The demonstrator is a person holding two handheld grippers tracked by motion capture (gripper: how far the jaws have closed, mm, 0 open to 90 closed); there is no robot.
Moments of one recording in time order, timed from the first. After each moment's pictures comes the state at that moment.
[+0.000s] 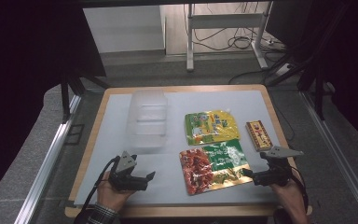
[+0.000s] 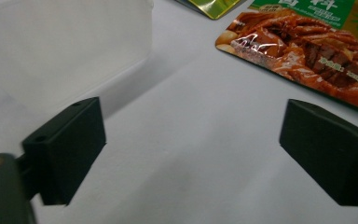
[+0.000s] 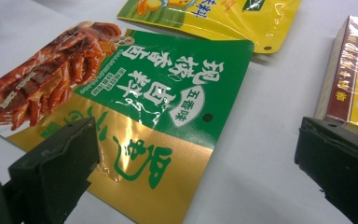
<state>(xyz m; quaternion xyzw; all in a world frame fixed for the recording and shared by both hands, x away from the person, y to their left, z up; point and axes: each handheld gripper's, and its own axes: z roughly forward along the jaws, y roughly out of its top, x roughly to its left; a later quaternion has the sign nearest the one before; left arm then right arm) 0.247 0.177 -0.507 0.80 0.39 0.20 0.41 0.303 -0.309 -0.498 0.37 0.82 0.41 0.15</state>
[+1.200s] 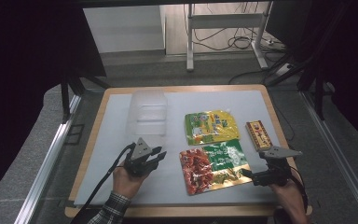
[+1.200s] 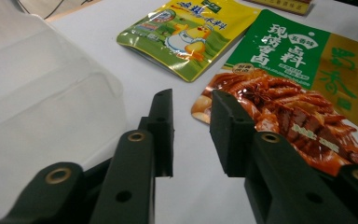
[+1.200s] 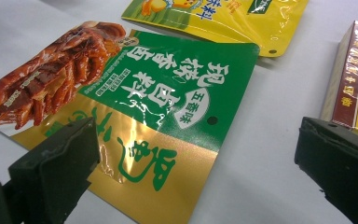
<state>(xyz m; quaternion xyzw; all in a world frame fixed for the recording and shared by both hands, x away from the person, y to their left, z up) 0.281 0.132 -0.479 0.80 0.35 0.20 0.44 0.302 -0.306 -0.497 0.37 0.82 0.41 0.15</state>
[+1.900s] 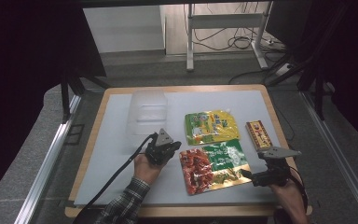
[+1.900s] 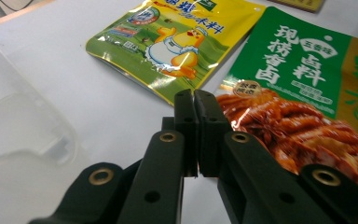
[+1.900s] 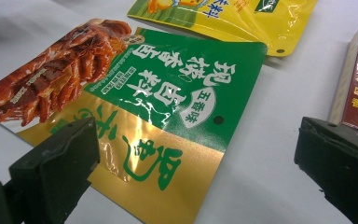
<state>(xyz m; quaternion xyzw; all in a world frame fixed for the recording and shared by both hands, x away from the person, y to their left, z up) 0.332 0.084 -0.496 0.82 0.35 0.18 0.43 0.302 -0.304 -0.497 0.36 0.83 0.41 0.14</state>
